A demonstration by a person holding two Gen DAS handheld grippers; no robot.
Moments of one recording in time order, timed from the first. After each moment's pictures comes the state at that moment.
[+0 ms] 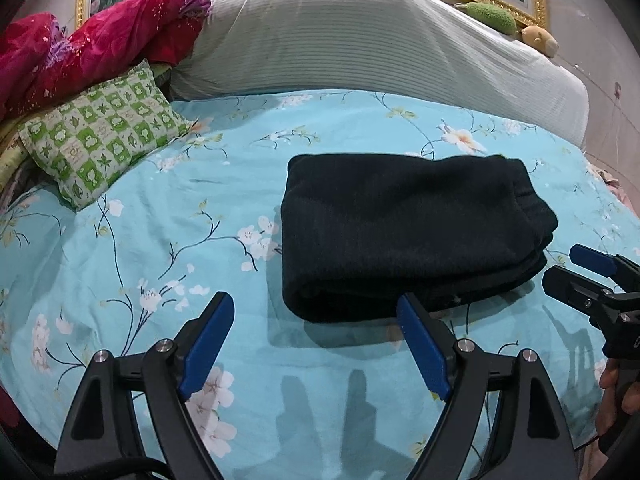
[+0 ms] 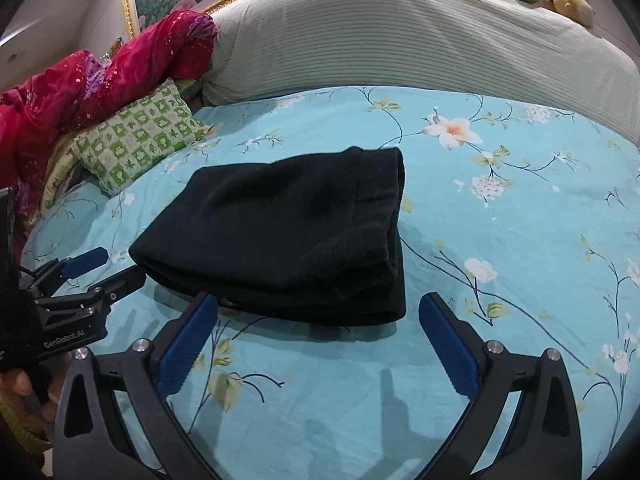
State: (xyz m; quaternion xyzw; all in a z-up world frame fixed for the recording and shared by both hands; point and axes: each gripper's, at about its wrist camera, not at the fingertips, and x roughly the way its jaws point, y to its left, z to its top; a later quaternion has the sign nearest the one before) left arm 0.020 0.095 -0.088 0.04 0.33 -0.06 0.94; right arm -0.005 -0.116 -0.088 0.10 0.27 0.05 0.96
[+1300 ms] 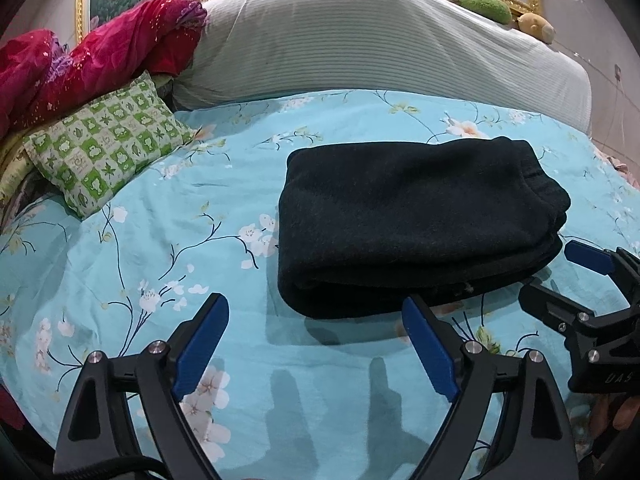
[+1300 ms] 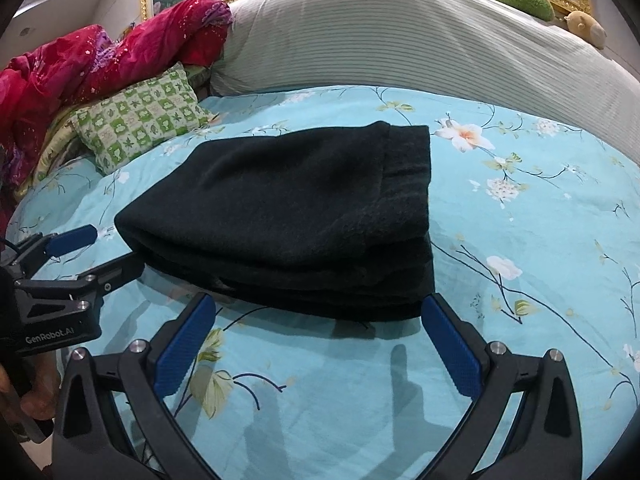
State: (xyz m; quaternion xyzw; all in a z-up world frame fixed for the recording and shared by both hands) left arm 0.014 0.084 -0.102 0.07 0.31 -0.04 0.95; right arm 0.005 -0.098 -0.111 0.06 0.25 0.05 0.97
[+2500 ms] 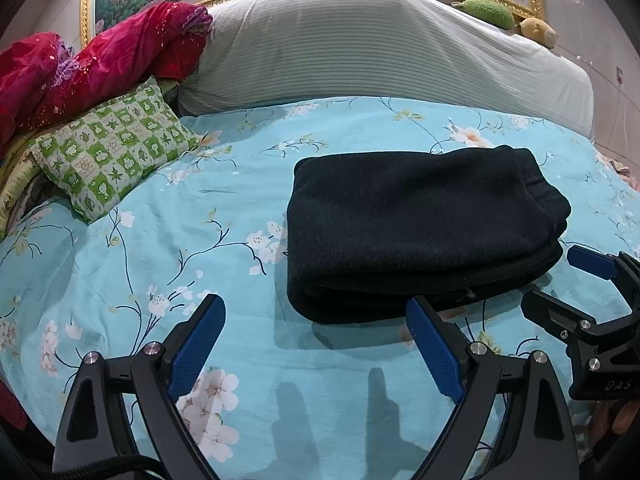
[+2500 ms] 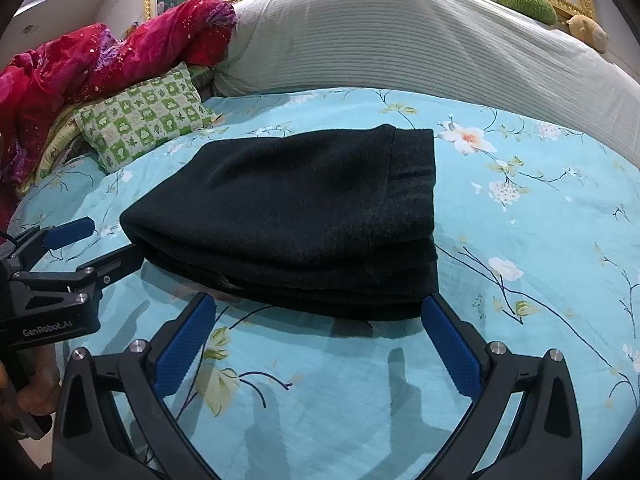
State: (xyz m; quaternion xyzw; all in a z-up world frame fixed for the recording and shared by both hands) left arm 0.011 0.086 -0.097 0.07 0.31 -0.03 0.95; right arm 0.001 -0.097 -0.109 0.06 0.25 0.05 0.97
